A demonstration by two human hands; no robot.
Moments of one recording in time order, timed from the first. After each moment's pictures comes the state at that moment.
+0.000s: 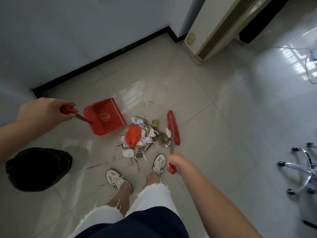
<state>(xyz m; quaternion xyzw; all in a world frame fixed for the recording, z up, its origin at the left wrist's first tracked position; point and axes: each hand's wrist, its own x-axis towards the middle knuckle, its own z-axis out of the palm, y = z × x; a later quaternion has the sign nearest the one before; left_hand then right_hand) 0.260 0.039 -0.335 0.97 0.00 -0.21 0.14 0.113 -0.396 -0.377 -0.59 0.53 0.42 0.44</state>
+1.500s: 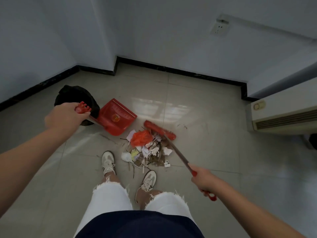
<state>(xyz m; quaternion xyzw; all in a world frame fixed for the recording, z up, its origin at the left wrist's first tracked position) 0.038 -0.030 -0.299 0.85 0.49 -0.07 0.19 0.189 -0.458 -0.326 -0.83 -0.06 0.56 0.03</state>
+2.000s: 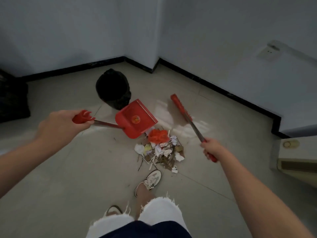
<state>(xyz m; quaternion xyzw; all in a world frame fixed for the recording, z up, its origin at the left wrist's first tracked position) -0.136 -0.107 -0.252 0.80 0.55 0.00 0.23 0.253 -0.375 -0.370 -0.87 -0.06 0.49 0.09</state>
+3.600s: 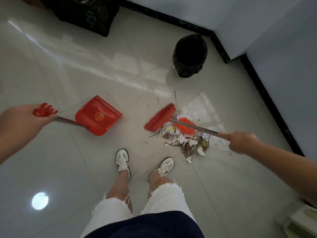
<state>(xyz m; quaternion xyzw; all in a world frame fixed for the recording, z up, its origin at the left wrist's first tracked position) -0.533 -0.338 -0.312 0.49 0.82 -0.04 0.29 0.121 -0.315 -0.352 -0.56 -0.64 0.21 -0.49</state>
